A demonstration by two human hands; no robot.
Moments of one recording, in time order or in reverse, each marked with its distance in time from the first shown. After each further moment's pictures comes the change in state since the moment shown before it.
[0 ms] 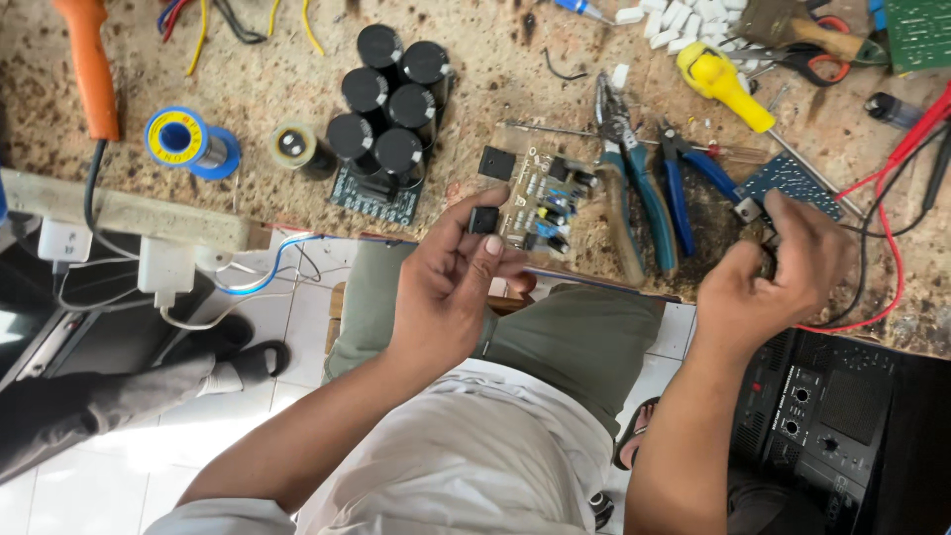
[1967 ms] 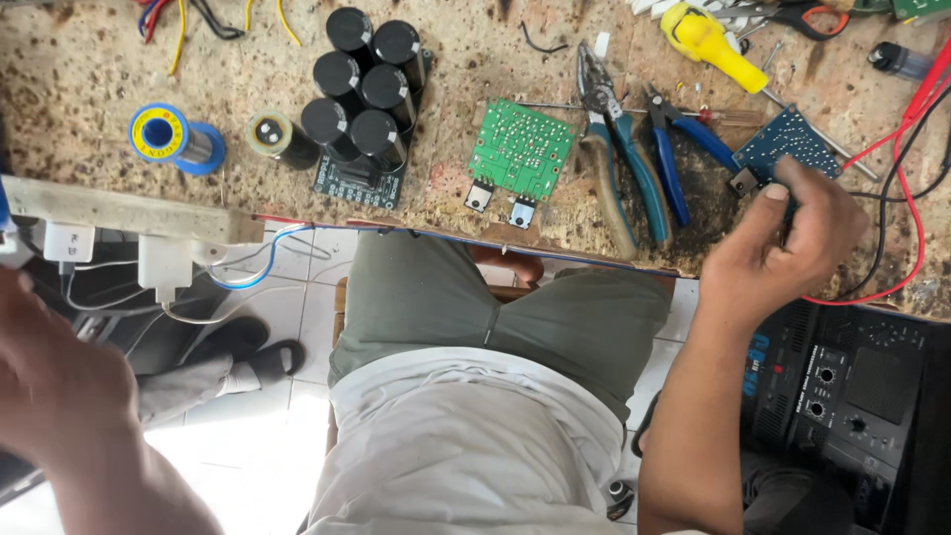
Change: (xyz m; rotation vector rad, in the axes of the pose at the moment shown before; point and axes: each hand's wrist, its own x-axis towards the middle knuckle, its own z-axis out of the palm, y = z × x) left_hand -0.115 0.046 -0.286 2.099 0.547 0.725; right_hand -0.002 0.000 -0.004 0.005 0.027 0.075
